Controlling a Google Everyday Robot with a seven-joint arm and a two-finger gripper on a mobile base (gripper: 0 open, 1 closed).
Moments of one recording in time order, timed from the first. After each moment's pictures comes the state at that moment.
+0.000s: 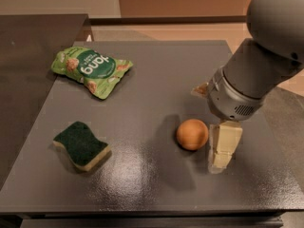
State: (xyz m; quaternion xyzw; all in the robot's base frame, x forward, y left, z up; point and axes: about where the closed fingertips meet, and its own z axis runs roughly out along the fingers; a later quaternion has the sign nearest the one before) arm 0.413 -0.115 0.864 -0.71 0.69 0.07 0.14
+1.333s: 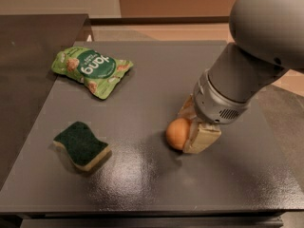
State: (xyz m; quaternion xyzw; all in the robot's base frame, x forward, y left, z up) arm 0.406 -0.086 0.862 -0.72 0.68 0.08 0.14
